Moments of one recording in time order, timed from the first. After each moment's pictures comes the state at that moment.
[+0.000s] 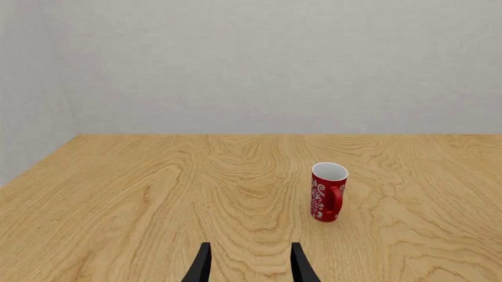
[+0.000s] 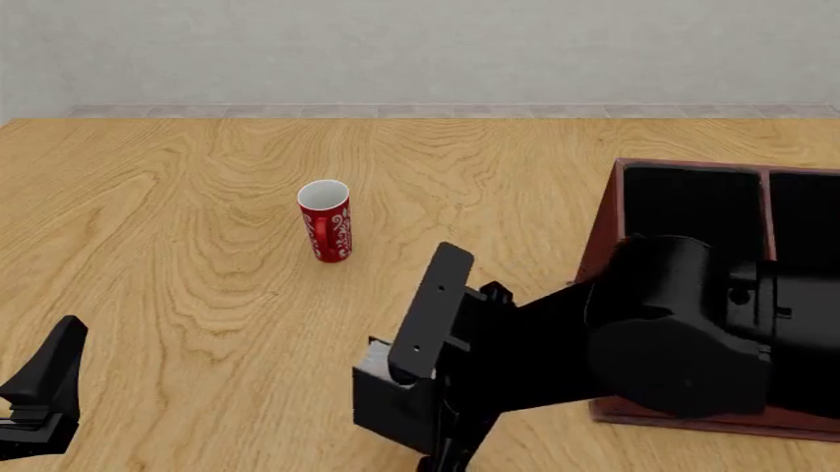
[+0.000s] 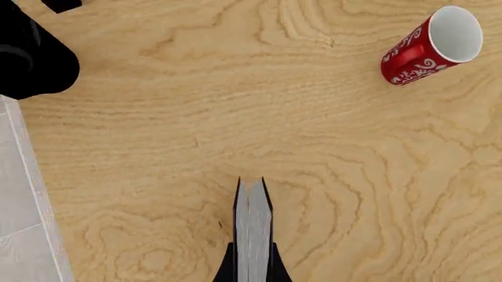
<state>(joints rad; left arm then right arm) 0.00 0.00 0.00 0.00 0.00 1.06 1.34 -0.91 0.58 -0.18</state>
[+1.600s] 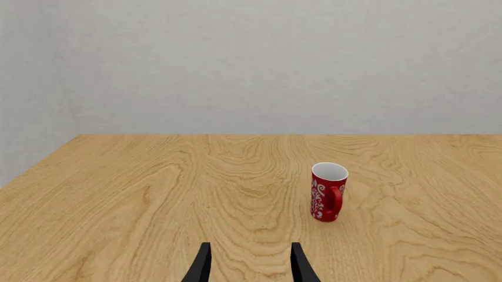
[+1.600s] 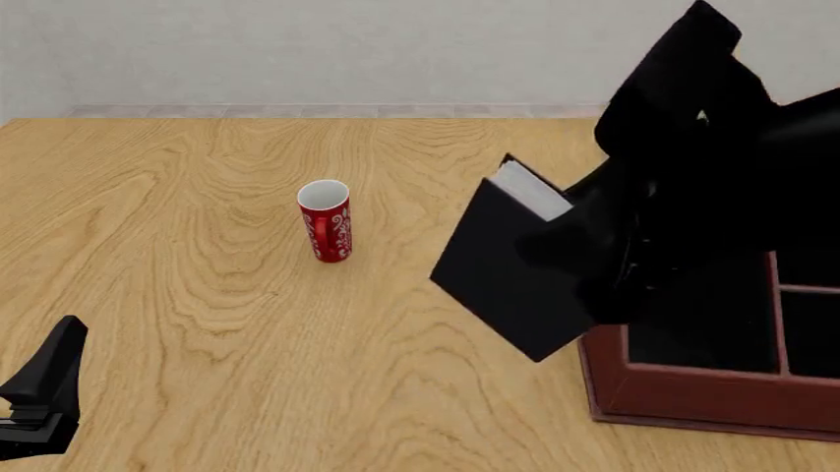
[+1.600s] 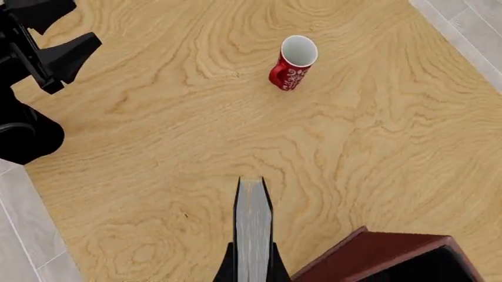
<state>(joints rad) 0.00 0.00 0.00 0.00 0.00 0.85 1.05 -1.17 0.95 -0.14</state>
